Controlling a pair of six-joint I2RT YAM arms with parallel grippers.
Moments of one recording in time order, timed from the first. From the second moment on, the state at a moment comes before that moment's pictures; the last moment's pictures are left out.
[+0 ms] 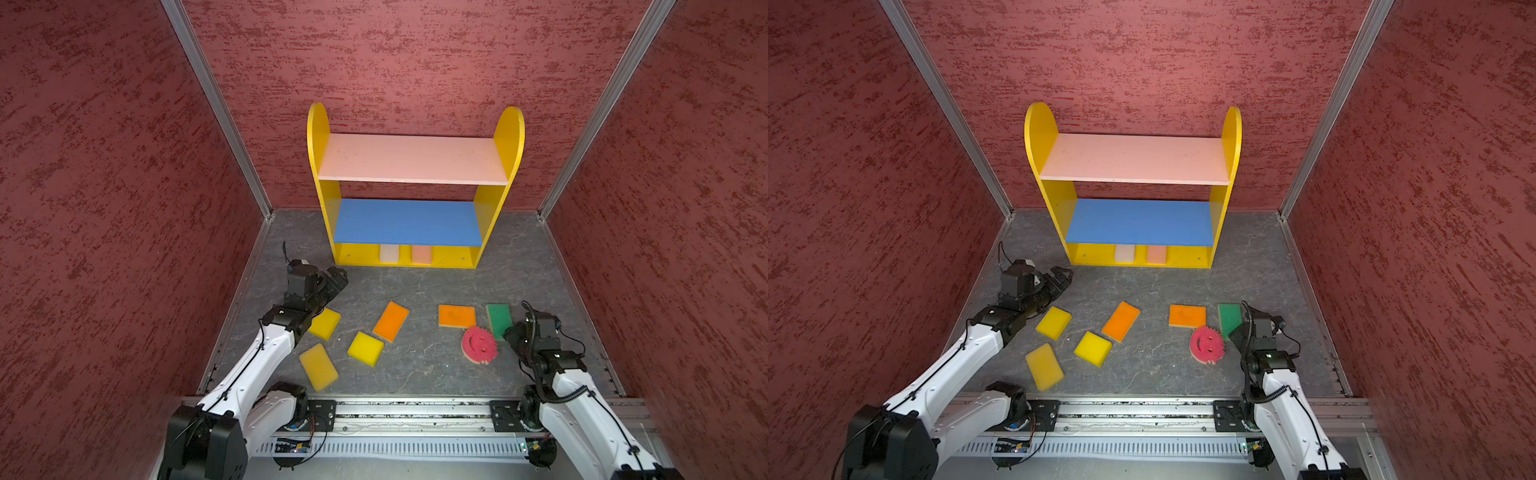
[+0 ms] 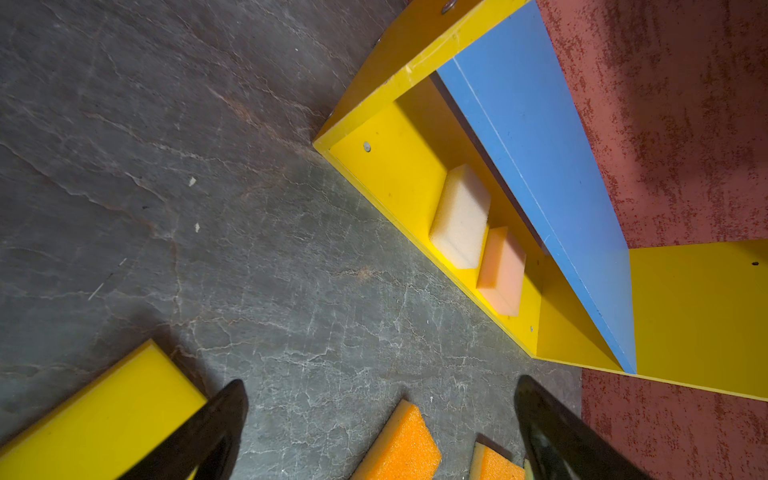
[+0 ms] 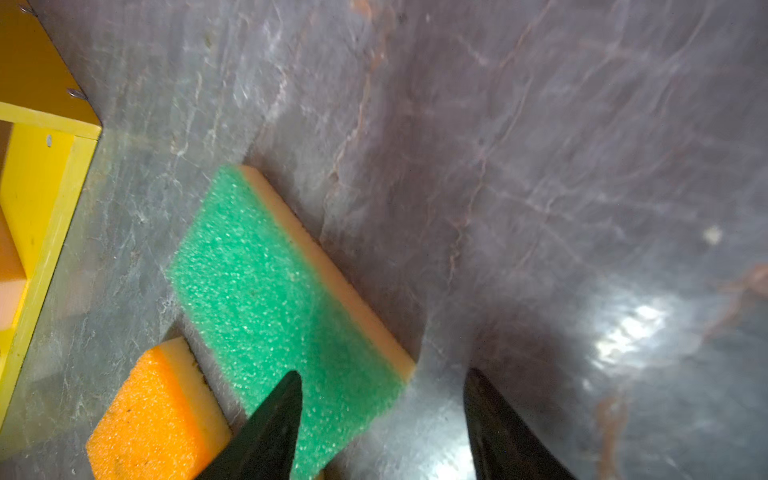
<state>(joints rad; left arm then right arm) -0.20 1.01 0.61 -0.23 0.07 -0.94 0.03 0.72 0.24 -0.48 0.04 0.96</state>
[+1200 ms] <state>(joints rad) -0.23 1.00 0.60 -0.22 0.05 -0.99 0.27 1.30 0.49 0.15 -0.08 0.89</state>
